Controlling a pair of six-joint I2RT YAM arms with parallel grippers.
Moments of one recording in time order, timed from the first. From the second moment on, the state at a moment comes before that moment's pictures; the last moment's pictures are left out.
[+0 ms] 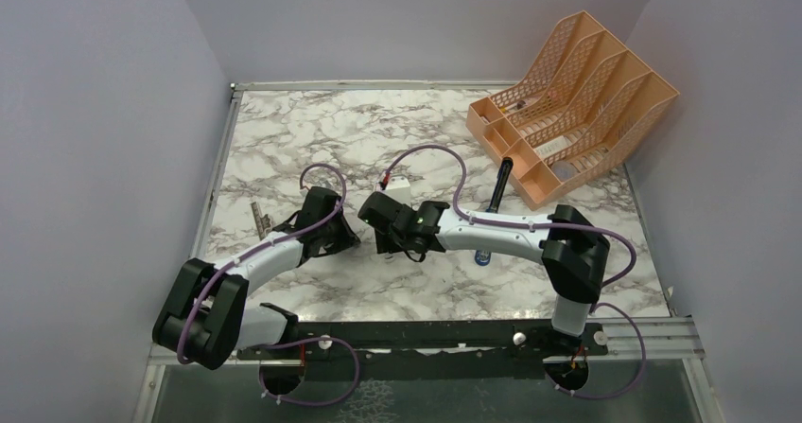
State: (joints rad) left arm -0.39 1.26 0.47 -0.12 0.10 -0.80; right arm 1.14 1.82 1.34 -0.55 0.38 0.83
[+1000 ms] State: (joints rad) left arm -0.34 1.23 0.47 -0.15 0.10 -0.79; right arm 1.13 1.96 1.32 -0.47 0.32 0.78
